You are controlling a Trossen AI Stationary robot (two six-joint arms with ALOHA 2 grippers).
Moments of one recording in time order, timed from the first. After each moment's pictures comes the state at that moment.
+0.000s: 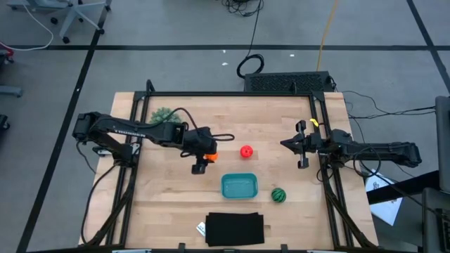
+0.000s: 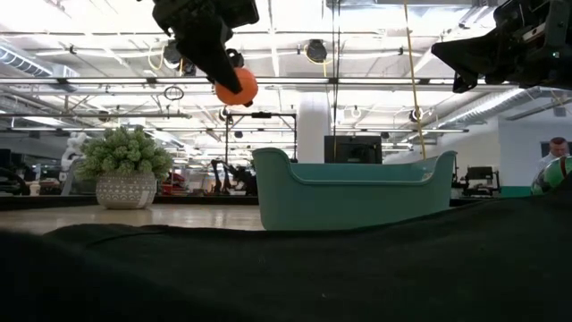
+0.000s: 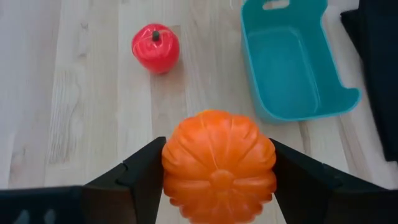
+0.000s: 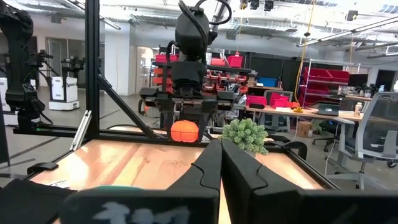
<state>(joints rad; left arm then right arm) -0.02 1.50 1.16 -0.57 0.02 0.08 -0.11 0.29 0.02 0.46 -0.10 -0.06</state>
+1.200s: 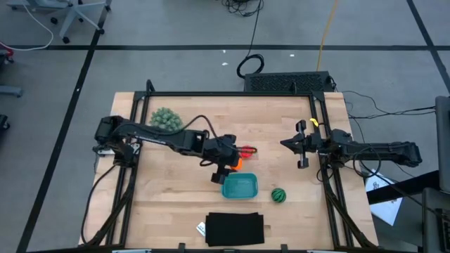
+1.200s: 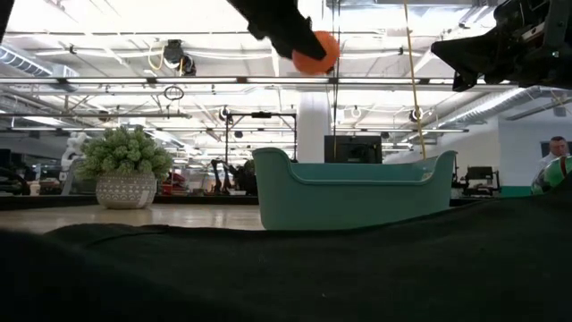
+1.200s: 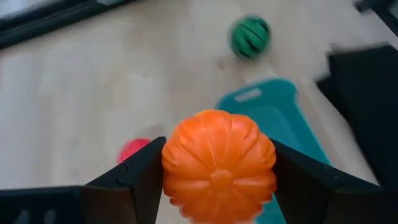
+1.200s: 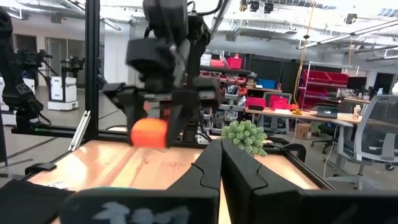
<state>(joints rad) -0.11 1.78 1.45 -0.46 0.04 0.25 -0.10 0.30 0.02 0.48 -0.10 -0.07</state>
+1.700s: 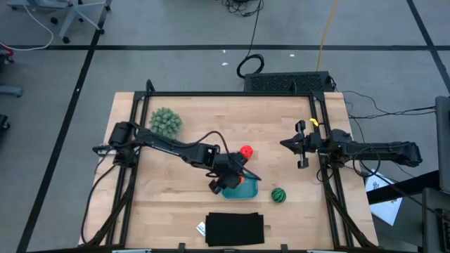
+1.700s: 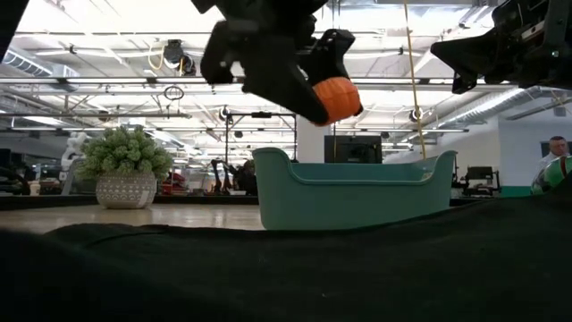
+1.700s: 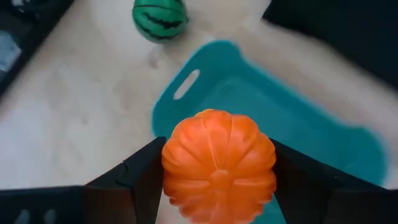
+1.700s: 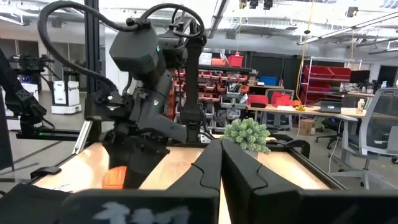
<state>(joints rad) -0.16 1.93 1.45 -0.41 0.07 0.75 -0.10 0.31 0.02 0.48 -0.10 -0.04</state>
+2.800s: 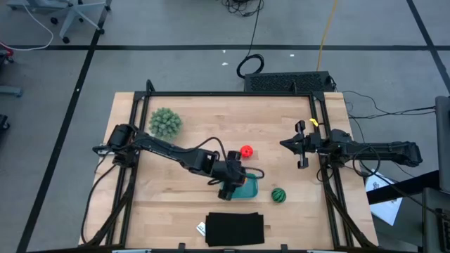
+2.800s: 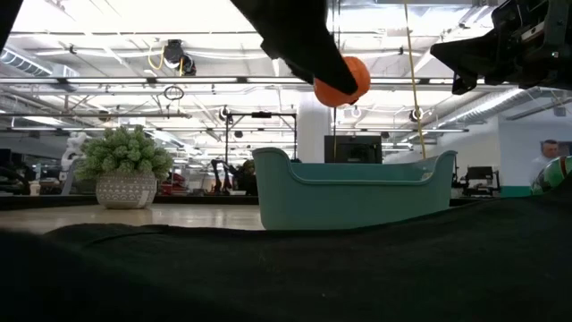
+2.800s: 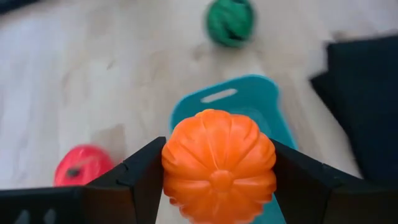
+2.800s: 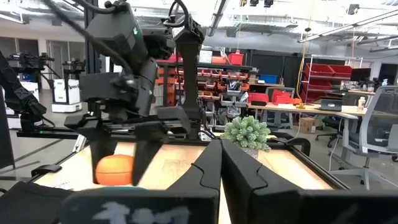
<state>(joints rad) -0.23 1.93 1.50 -0.41 -0.12 0.08 -0.10 0.31 0.02 0.48 -0.10 -0.04</state>
